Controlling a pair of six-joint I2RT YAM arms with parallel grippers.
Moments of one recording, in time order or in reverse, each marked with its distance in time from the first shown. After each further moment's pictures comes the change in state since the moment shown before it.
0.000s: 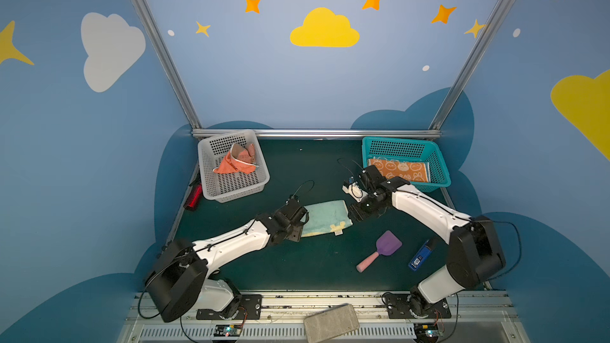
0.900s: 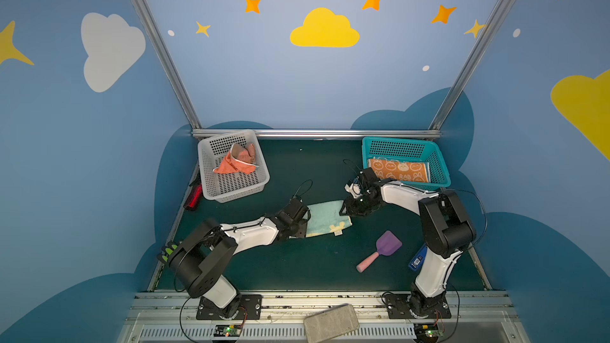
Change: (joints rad) left arm 0.054 0.241 -0.060 0.328 0.134 -0.066; right arm -0.086 0.330 -0.014 0.247 -0.269 0.354
